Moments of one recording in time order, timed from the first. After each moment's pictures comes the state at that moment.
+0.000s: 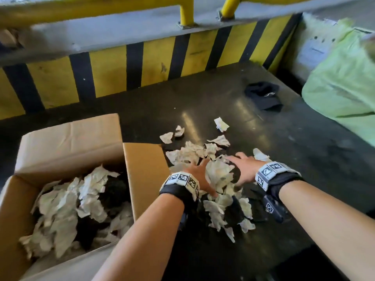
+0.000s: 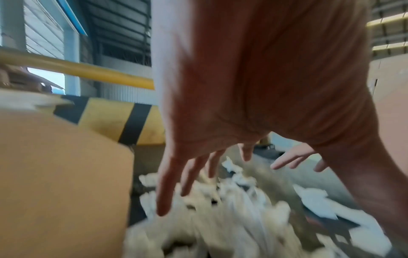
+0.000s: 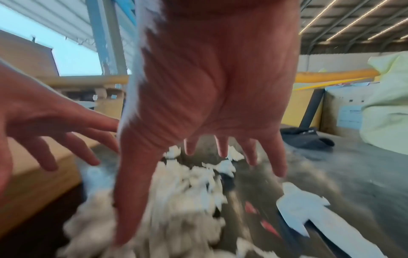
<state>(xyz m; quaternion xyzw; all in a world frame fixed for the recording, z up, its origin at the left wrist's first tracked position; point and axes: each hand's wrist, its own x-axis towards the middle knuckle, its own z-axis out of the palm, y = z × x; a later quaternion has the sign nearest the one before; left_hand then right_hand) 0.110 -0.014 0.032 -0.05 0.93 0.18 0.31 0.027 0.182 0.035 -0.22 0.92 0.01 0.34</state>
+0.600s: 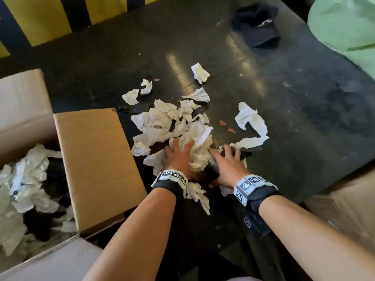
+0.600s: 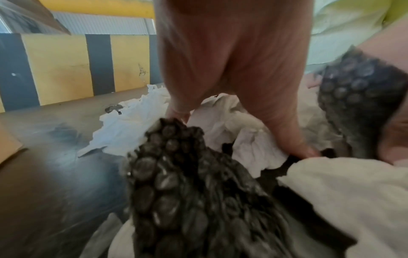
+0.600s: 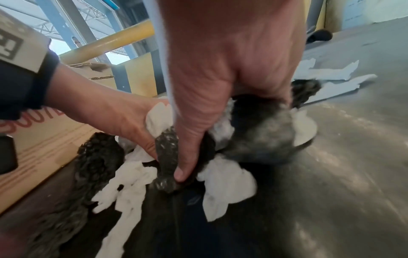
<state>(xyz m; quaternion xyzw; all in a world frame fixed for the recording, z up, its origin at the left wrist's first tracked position) 0.107 0.045 -0.103 -0.11 0.95 0.14 0.27 0.088 0.227 -0.098 -0.14 0.93 -0.08 0.33</state>
